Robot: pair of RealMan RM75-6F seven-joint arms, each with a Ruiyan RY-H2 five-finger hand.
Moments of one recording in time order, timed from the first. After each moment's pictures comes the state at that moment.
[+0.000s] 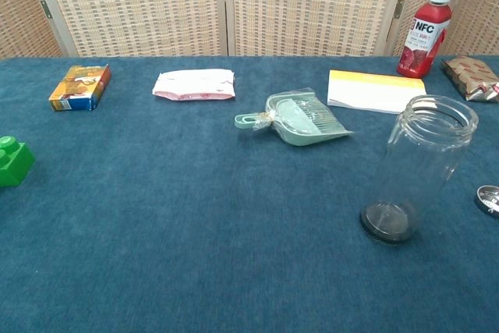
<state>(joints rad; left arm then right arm) -0.22 -1.19 0.00 -1.51 1.64 1.44 0.10 0.21 -1.05 -0.01 -1.66 -1.46 1.15 -0.10</state>
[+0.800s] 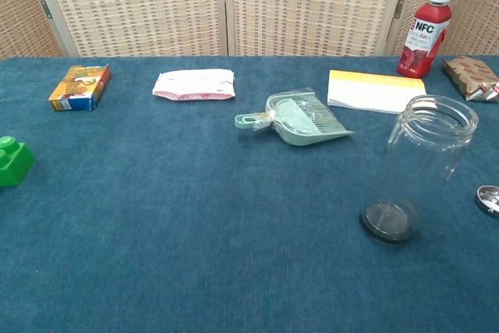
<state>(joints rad) -0.21 -1.17 -0.01 -1.52 1.64 1.47 0.08 0.33 -1.11 0.02 -1.60 -1.27 0.94 -0.19</state>
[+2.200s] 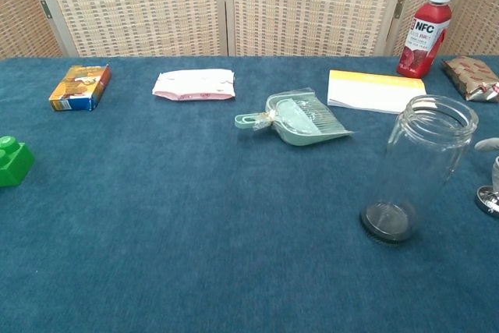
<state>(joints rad) -0.19 -1.15 -0.01 -1.53 1.65 1.51 0.02 0.42 -1.27 0.01 -1.45 -1.22 0.86 -0.21</state>
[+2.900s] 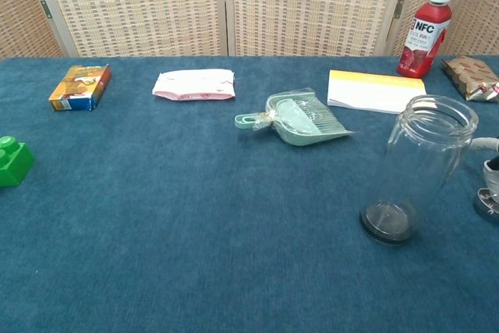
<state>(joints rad) -0.19 -1.14 -0.02 -1.52 1.65 1.52 0.01 0.43 -1.29 0.00 -1.44 -1.26 0.89 -0.20</state>
